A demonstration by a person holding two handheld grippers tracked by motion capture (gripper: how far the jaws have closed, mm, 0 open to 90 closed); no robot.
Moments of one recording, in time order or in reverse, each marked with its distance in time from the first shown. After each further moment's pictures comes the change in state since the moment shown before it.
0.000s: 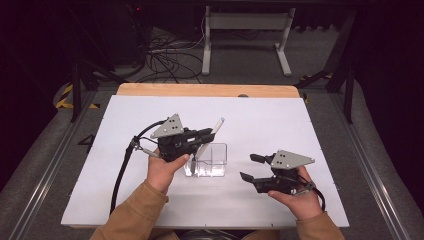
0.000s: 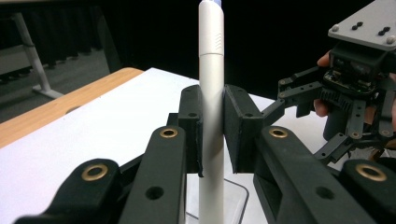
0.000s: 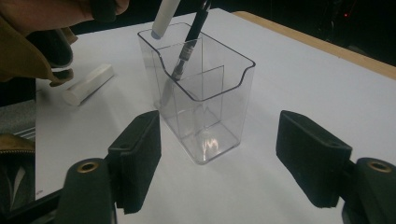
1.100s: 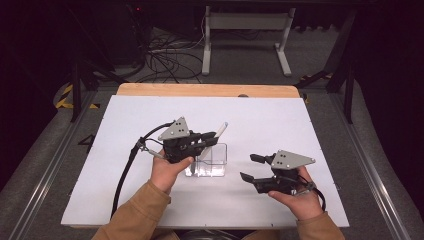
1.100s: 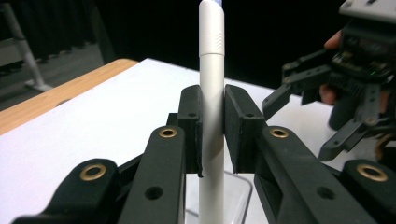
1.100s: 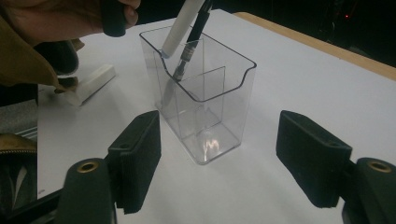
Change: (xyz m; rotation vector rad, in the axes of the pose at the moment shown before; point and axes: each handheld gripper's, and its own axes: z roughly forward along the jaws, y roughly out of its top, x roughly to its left) left arm 0.000 -0.010 0.012 0.044 0.006 0.021; right arm 0.000 0.000 -0.001 -0.003 0.003 -0.002
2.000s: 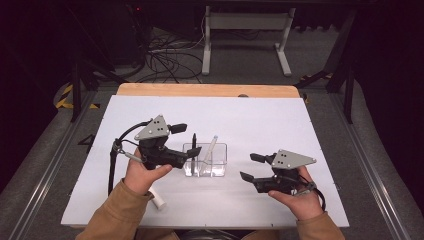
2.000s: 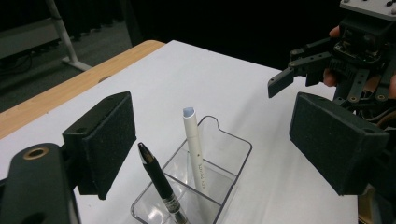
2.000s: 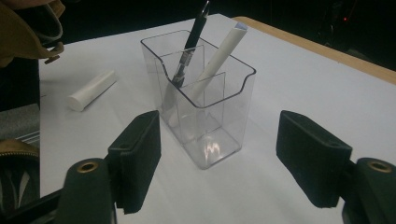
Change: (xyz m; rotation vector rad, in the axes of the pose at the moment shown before) left arm -0.008 0.022 -0.059 0.088 0.094 -0.006; right arm 0.001 0.002 -0.001 -0.014 -0.001 0.007
